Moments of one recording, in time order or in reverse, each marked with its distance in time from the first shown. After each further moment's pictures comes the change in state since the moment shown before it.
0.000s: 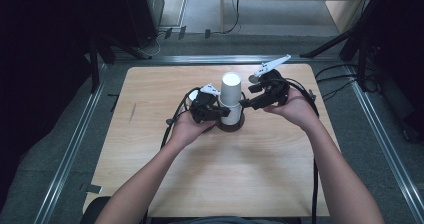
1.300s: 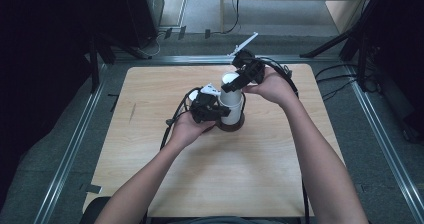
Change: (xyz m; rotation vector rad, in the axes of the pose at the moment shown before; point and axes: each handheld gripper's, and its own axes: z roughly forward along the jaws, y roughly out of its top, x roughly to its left) left arm -0.003 0.001 -0.001 -0.016 0.018 0.014; right arm -0.001 0.071 0.033 0.153 -0.055 0.000
